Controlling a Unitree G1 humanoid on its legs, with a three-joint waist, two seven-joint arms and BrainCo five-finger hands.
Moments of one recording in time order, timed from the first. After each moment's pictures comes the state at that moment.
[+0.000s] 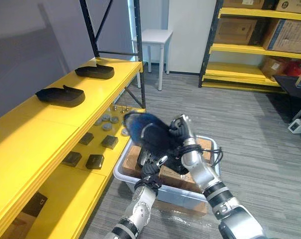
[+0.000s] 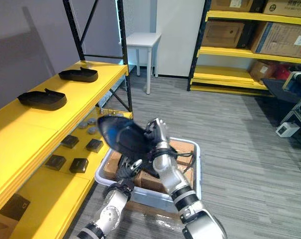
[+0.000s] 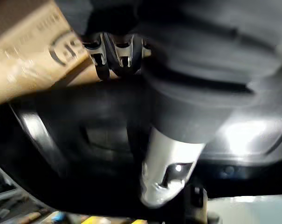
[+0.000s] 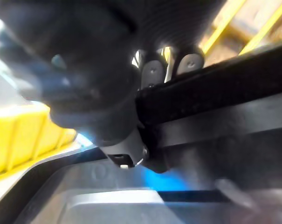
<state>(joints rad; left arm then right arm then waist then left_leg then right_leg) -0.33 -0.05 -0.41 0.49 -1.04 -0.26 0.21 -0.63 -0.07 0.34 0.43 -0.40 0.04 -0.41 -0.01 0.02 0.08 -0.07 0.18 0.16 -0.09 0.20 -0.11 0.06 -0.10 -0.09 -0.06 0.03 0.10</state>
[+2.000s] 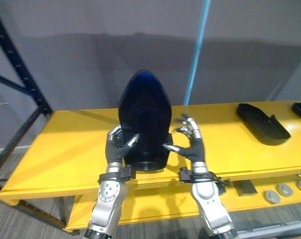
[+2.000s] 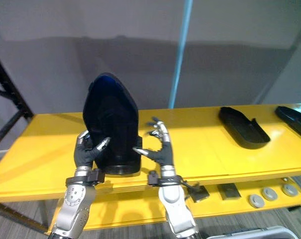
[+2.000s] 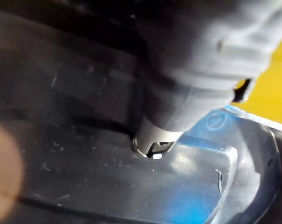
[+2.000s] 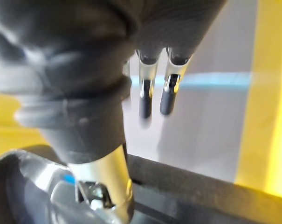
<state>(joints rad) -0.23 0.13 -0.19 -0.04 -0.37 -0.20 0.21 -0.08 -0.04 0.16 -0.26 -0.10 -0.16 -0.22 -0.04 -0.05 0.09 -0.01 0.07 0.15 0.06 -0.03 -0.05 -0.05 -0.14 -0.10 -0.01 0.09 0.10</state>
